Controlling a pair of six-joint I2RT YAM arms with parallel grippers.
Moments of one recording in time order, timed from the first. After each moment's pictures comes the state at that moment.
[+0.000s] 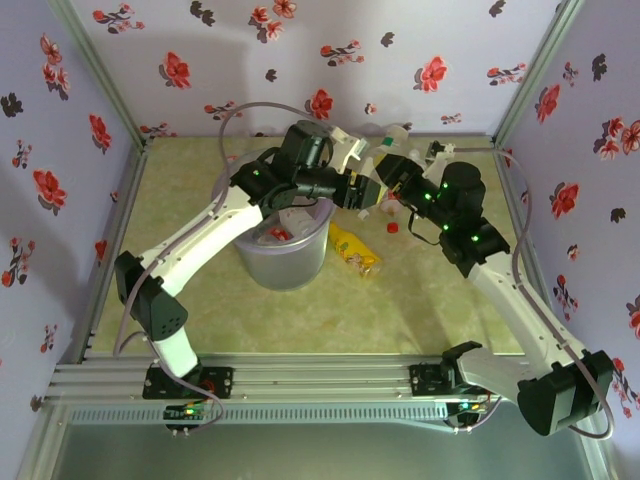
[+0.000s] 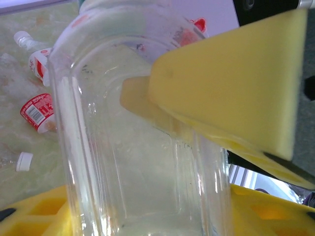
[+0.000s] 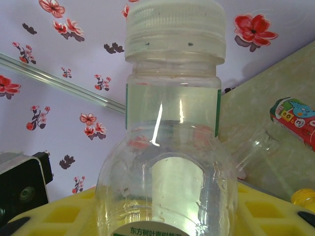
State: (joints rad) left arm -0.83 1.73 1.82 -0.60 0.42 -0.33; right arm 0.38 1.09 1.02 -0.06 -0.31 1.01
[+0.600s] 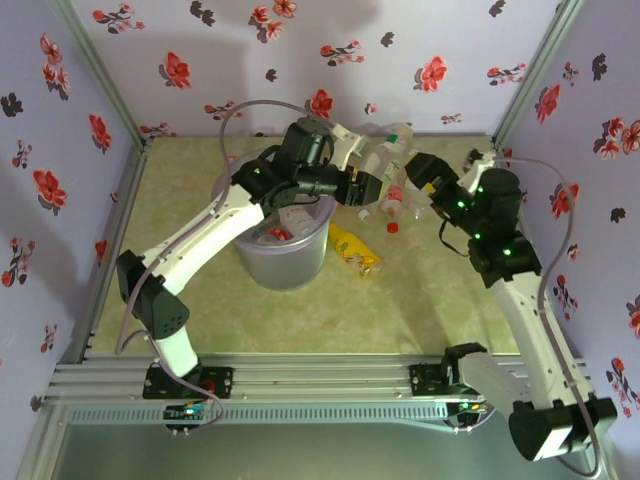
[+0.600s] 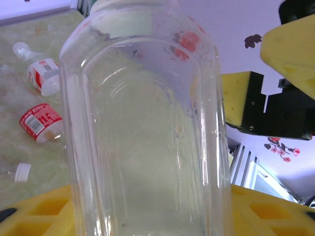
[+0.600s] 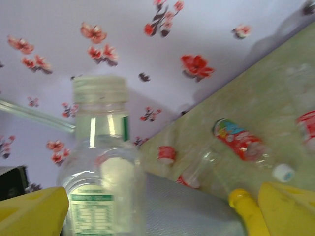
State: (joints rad) left arm -0.82 1.75 1.85 -0.58 0.42 -0.33; right arm 0.14 0.92 1.06 -0.37 -0.35 0.91
